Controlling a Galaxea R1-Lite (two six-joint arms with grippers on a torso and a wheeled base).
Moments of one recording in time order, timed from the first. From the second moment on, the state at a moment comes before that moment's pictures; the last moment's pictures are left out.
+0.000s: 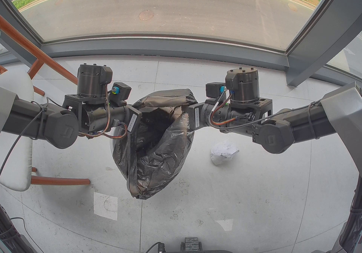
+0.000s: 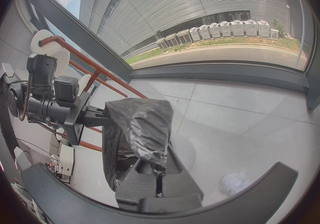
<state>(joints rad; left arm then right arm) -0.39 1.88 -1.17 -0.31 0.05 0.30 0.63 2.15 -1.41 -0.46 0.12 0.11</state>
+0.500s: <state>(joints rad) -0.38 1.91 -1.29 -0.27 0.06 0.27 0.57 2.22 -1.54 -0.48 0.15 0.07</state>
